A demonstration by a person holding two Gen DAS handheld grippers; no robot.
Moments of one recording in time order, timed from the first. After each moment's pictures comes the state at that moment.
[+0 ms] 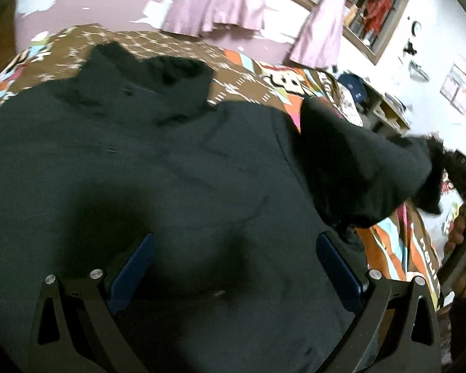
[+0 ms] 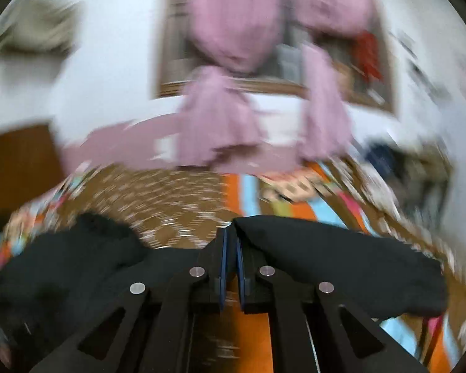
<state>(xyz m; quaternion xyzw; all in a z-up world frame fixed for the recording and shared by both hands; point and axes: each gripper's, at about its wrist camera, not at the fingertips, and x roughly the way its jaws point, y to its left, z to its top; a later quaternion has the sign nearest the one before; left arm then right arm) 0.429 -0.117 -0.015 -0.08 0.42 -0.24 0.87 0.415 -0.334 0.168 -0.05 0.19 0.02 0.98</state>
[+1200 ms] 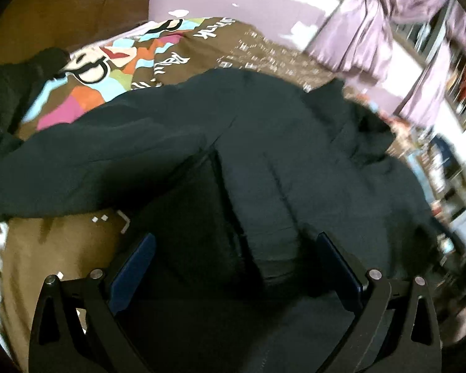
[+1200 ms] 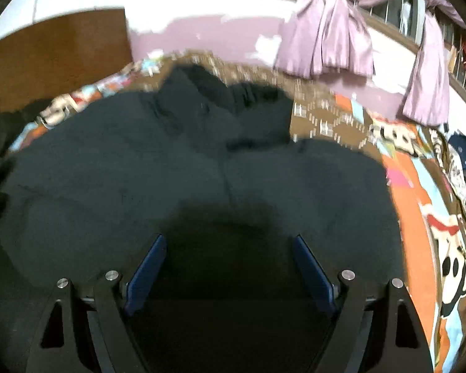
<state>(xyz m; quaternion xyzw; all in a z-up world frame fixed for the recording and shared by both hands) 0.383 0.099 -0.007 -0.13 0.44 0.00 0.89 0.484 -0.175 0.010 -0.12 0.39 0.14 0.90</state>
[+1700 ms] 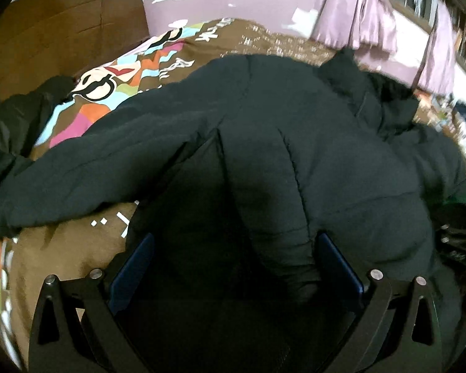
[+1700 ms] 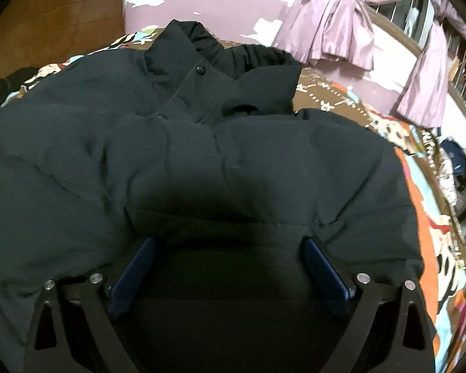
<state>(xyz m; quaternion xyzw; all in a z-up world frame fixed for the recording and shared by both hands) 0.378 0.089 -0.043 -0.06 0.42 0.03 0.90 0.470 -0.169 -0.029 -0.17 0.39 0.10 0.90</state>
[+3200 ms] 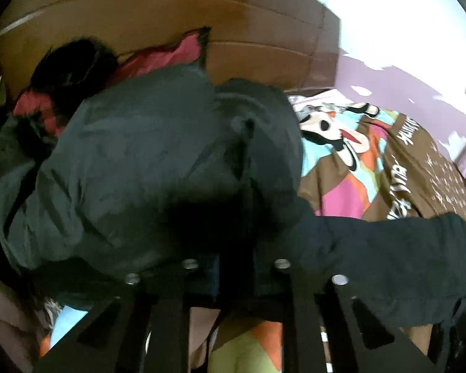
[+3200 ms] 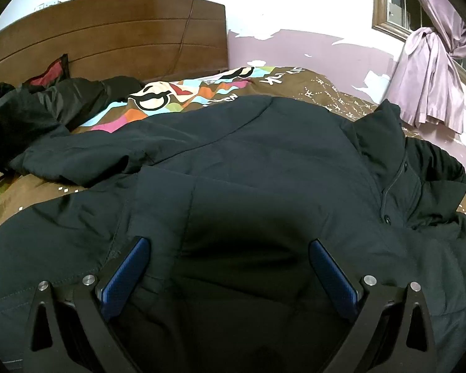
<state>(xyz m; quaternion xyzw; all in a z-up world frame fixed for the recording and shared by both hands) 0.283 0.410 0.006 -0.17 0.33 0.33 0.87 0.455 0.033 -0.024 -0.15 0.33 0.31 0.88</state>
